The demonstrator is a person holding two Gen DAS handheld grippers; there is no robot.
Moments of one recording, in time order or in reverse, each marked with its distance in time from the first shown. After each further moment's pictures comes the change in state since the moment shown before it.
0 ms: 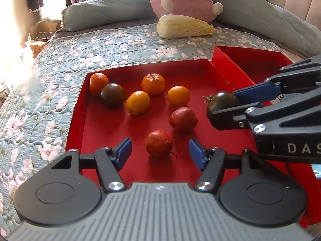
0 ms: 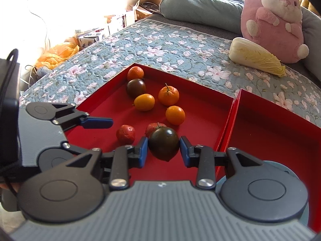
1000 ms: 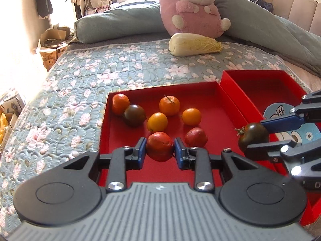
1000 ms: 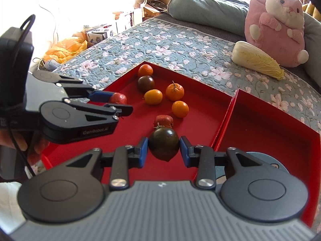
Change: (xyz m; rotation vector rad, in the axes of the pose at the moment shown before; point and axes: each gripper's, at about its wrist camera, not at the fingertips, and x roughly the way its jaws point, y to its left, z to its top) left arm -0.047 0.017 0.024 -0.010 -0.057 0.047; right arm -0.037 0.007 -0.004 -0.051 0.016 0.019
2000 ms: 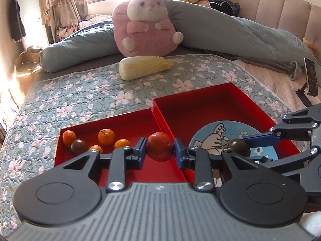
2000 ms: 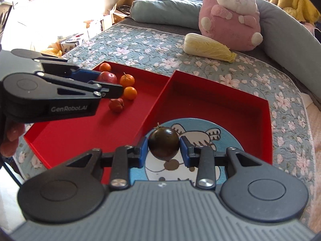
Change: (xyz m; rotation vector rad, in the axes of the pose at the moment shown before) left arm -0.038 -0.116 0.037 0.118 -0.034 -0.137; right arm -0.062 -0.067 -0.048 0.126 -0.008 -0.130
